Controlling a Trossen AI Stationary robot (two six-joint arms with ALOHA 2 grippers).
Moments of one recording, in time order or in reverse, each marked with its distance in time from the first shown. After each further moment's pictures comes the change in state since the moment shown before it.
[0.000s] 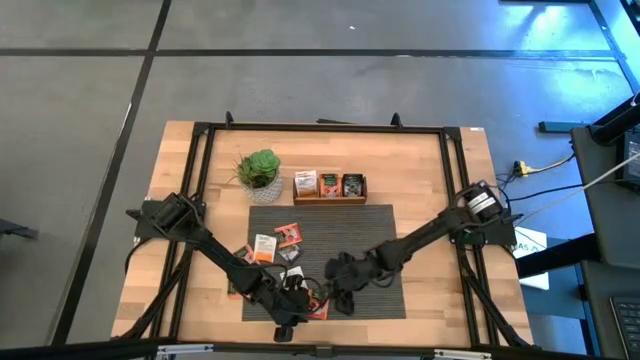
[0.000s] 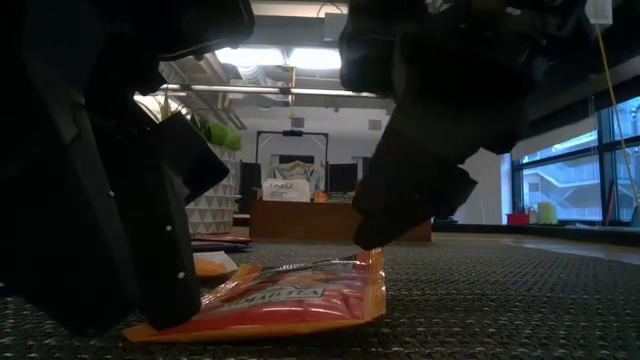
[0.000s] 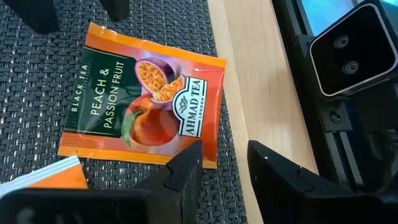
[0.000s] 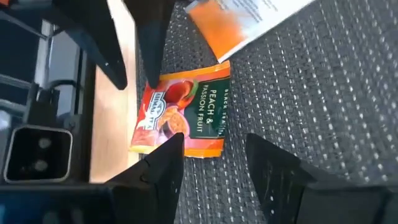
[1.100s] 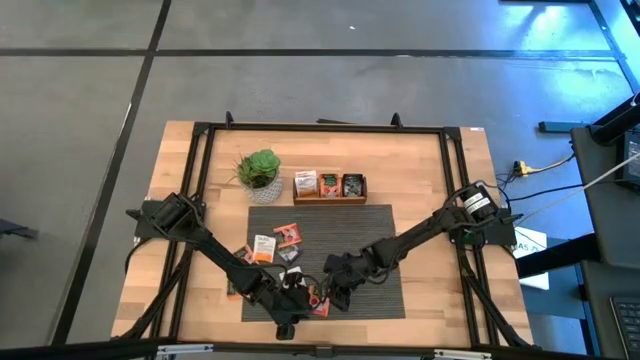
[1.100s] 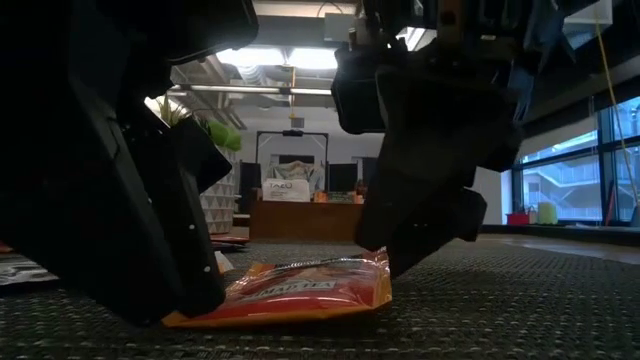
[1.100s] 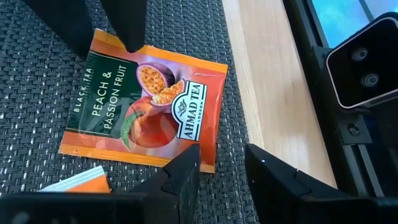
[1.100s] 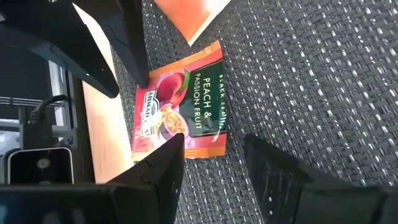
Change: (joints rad) left arm 0.001 0.002 -0.002 -0.004 -0.064 0.002; right arm -0.033 0.032 0.005 -0.019 -0.076 0.170
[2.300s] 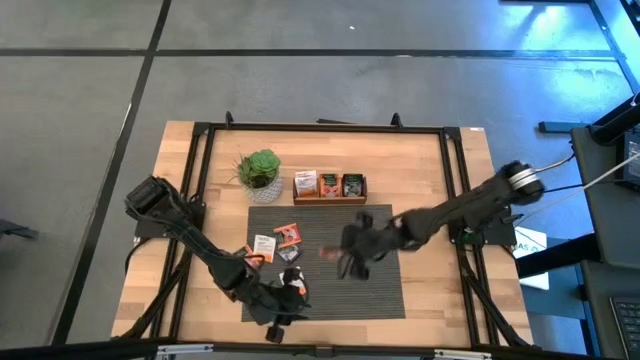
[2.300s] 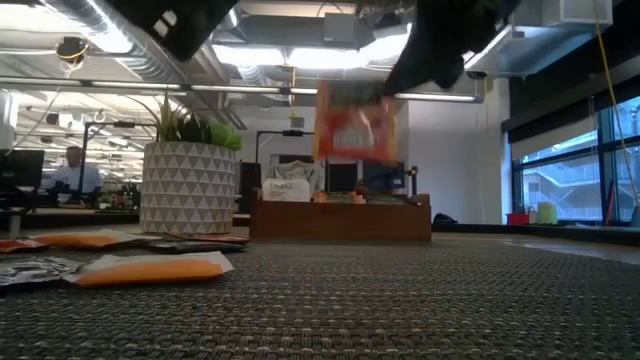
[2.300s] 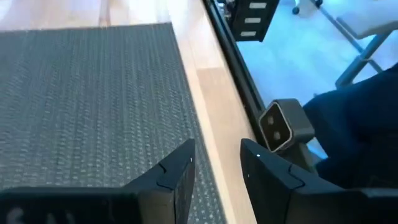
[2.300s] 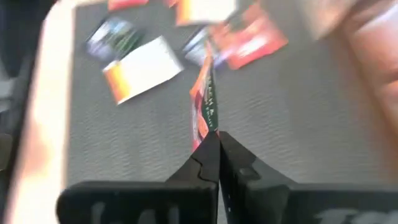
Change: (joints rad) left arm -0.045 -0.233 -0.002 -0.054 -0.129 0.210; right arm -0.071 -0.441 -0.033 -0.401 0.363 -0.470
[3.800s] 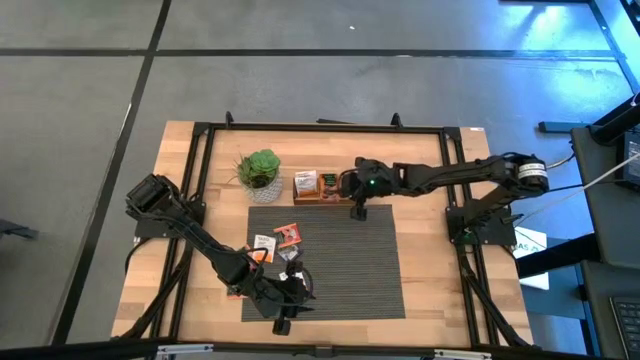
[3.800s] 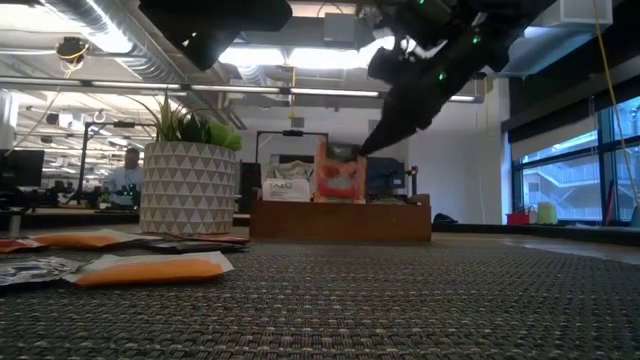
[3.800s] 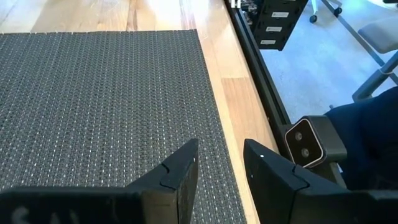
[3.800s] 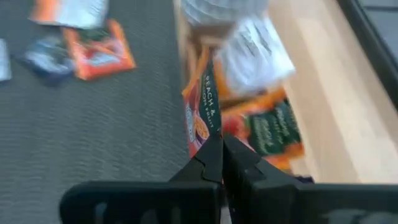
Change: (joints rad) left arm 0.042 -0.003 0.001 0.002 -0.010 -0.018; right arm -0.478 -0.044 -0.202 0.272 -0.191 -0.525
